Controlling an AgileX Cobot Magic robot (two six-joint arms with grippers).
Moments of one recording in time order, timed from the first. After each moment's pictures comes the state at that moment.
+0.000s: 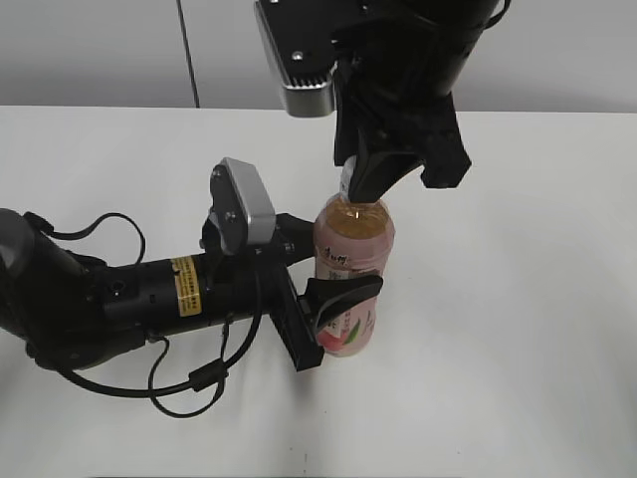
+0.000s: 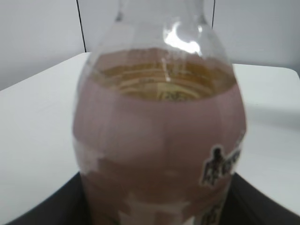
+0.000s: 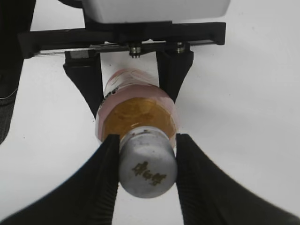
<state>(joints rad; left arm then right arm) -0.55 2.07 -0.71 0.74 -1.19 -0.16 0.67 1.80 -1.64 0.16 1.23 -1.34</state>
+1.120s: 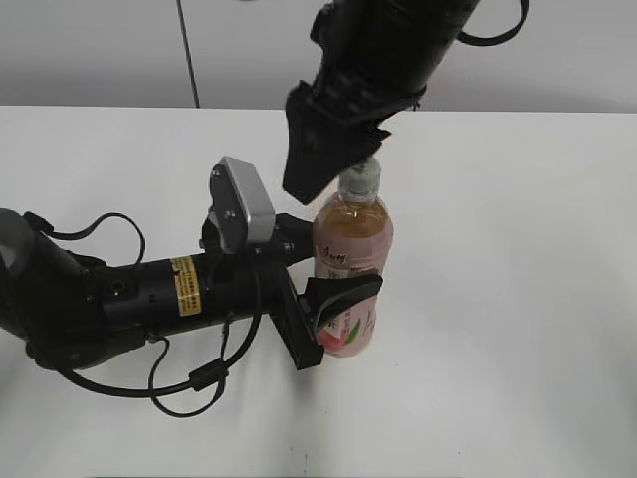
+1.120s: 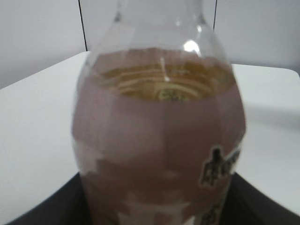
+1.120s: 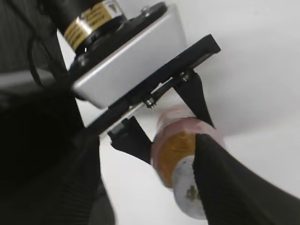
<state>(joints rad) -0.55 2.07 -0.71 0.74 -1.19 -0.17 0.67 1.78 -1.65 0.32 1.22 -0.66</state>
